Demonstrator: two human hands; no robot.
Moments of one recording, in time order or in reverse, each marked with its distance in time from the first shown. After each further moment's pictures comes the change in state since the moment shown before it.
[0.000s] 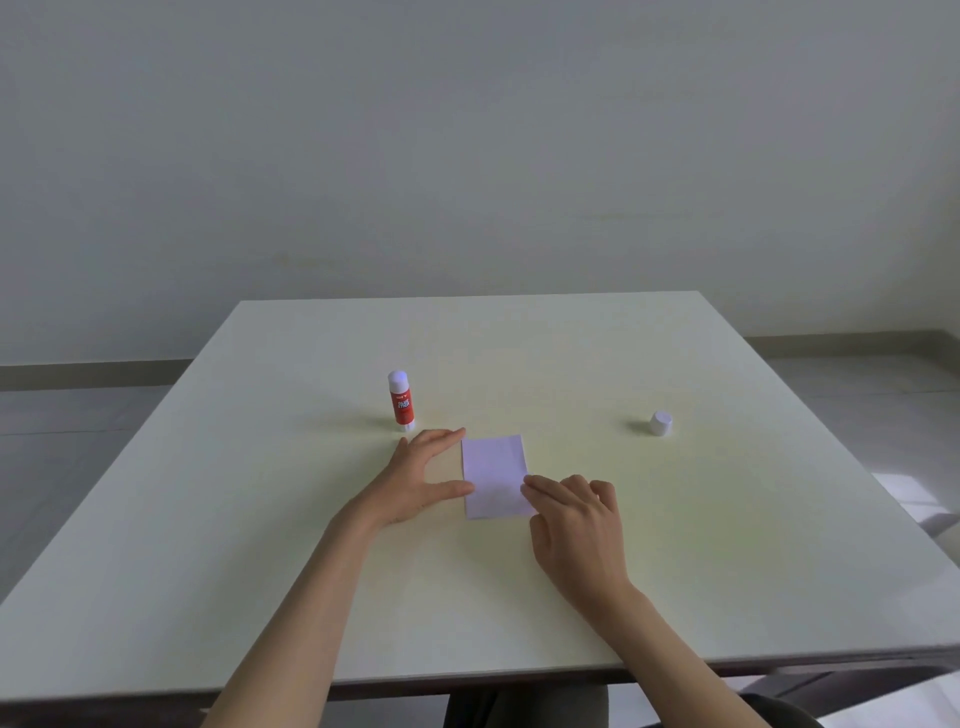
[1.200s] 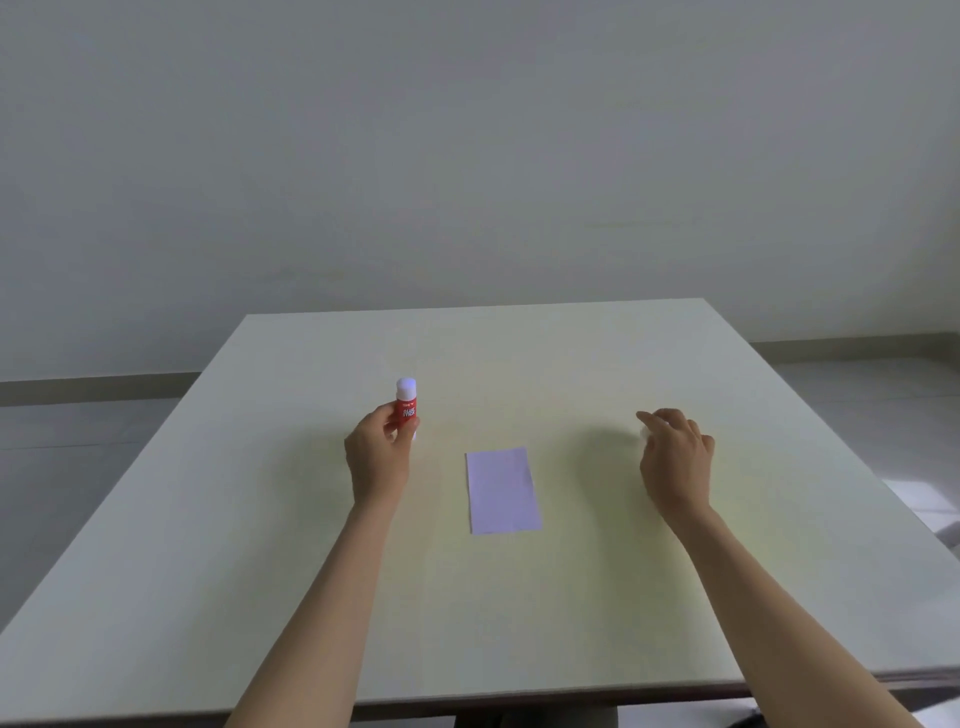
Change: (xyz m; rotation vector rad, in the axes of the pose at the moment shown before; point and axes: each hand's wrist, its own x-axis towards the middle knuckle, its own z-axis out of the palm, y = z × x) left_hand 0.026 0.005 -0.015 -0.059 0.825 -0.106; right_hand 0.056 0.116 0.016 0.030 -0.095 0.519
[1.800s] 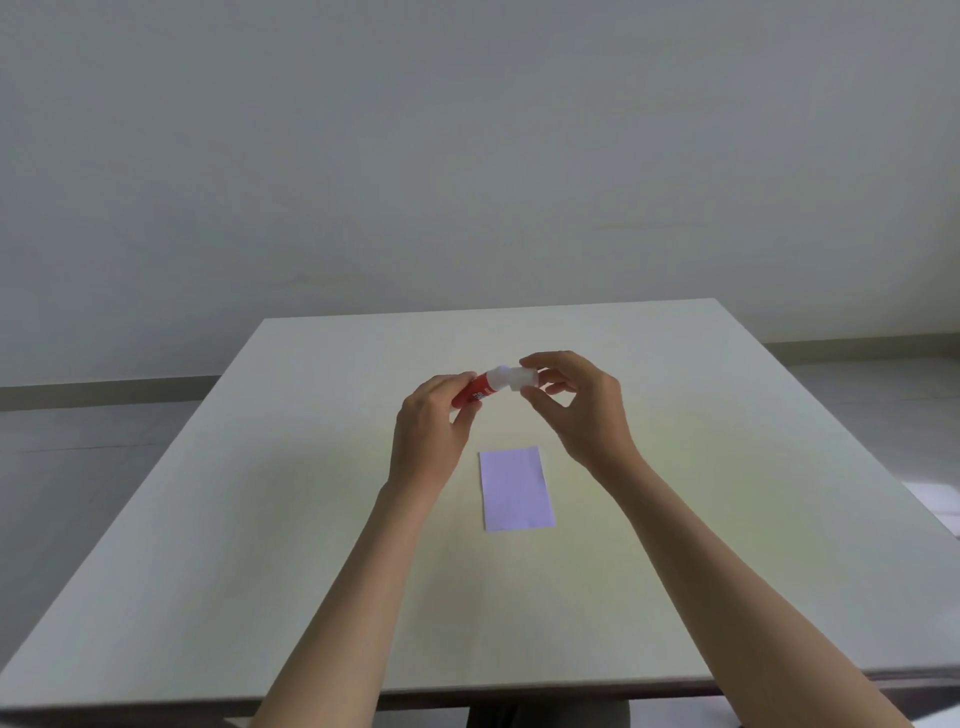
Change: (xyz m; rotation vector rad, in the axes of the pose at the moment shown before) left_hand -0.016 0.064 -0.011 0.145 -0.088 0.508; right_hand -0.009 -0.134 -0.053 0.777 -0.087 -0.315
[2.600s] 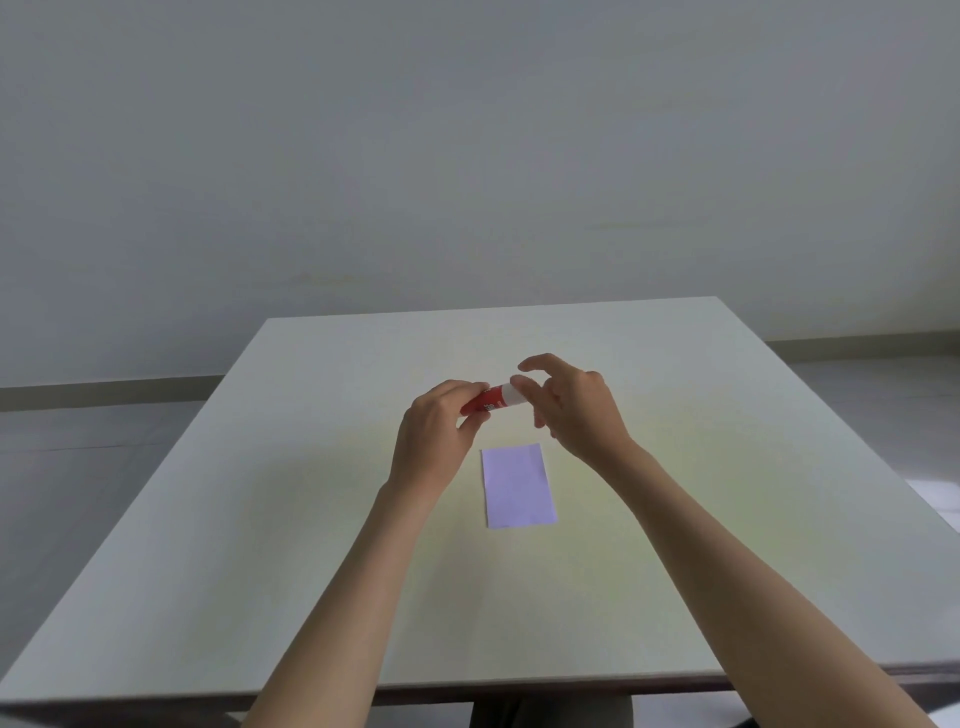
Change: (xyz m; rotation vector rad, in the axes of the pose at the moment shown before) left_hand -0.004 0.006 -0.007 0.013 -0.097 0.044; right_hand 0.008 0.004 0.003 -0.293 -0.201 0.073
